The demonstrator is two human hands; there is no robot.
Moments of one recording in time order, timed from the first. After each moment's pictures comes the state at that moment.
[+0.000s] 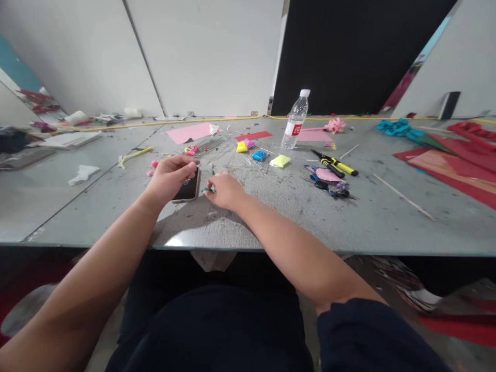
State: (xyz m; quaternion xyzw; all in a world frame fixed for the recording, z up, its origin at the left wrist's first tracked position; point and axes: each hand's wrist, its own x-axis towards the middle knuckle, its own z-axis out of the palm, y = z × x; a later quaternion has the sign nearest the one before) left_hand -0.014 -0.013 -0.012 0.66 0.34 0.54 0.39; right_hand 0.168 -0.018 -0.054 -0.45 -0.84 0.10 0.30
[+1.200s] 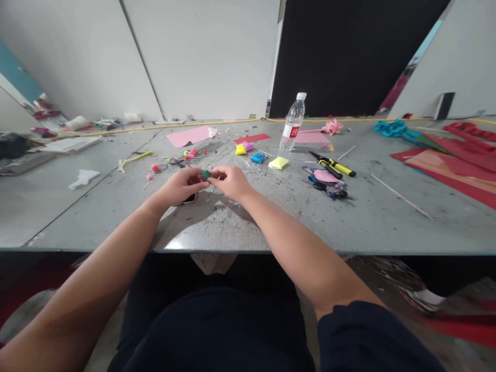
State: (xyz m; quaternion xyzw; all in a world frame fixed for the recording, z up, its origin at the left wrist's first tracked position) left_hand -0.018 -0.001 -0.022 0.82 0.39 0.34 0.24; right_hand 0.182 -0.008 -0.045 -0.40 -0.72 0.30 0.49
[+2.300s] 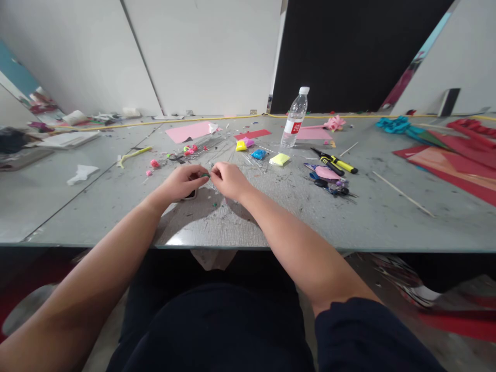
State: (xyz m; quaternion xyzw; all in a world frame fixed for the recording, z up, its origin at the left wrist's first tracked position) left_hand -0.013 -0.007 -0.017 0.84 0.41 0.31 0.19; right_hand 0.182 -0.012 -0.039 -0.42 -0.78 0.20 0.42
